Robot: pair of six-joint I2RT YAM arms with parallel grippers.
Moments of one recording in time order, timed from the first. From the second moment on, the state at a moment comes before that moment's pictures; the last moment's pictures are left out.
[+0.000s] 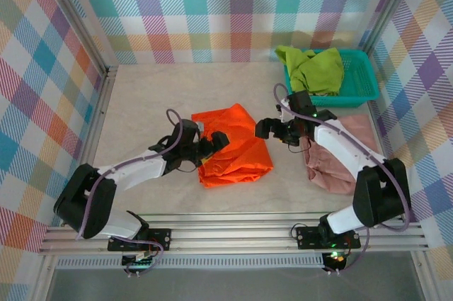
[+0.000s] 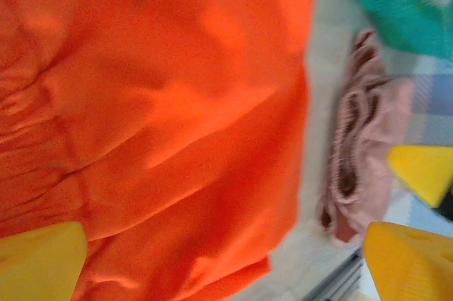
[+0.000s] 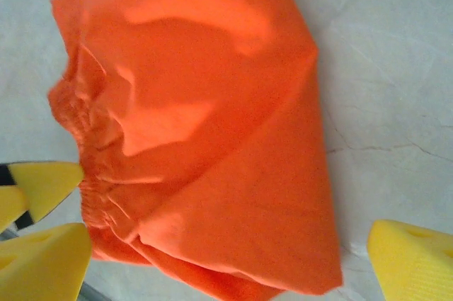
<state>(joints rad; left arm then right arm) -0.58 1.42 0.69 0.00 0.32 -1.06 0.35 1.47 1.07 -0.67 -0.42 0.41</state>
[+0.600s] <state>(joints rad) -0.44 1.43 0.65 -0.09 0.34 -0.80 0.34 1.83 1.25 -0.75 -0.61 0.18</state>
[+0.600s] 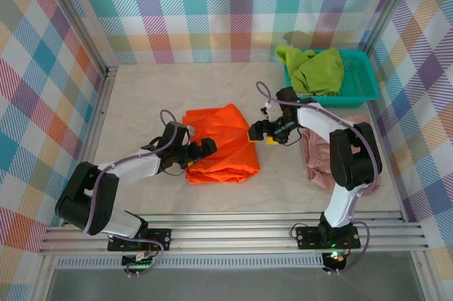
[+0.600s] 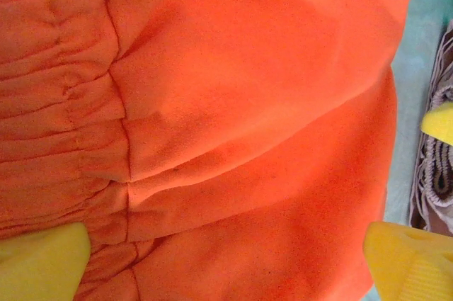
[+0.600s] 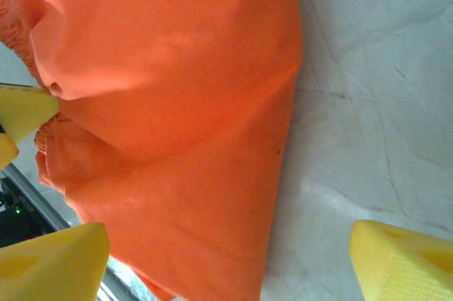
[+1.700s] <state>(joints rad) -0.44 1.43 0.64 -0.10 0.35 -0.76 0.41 2.05 1.38 -0.62 -0.64 0.27</state>
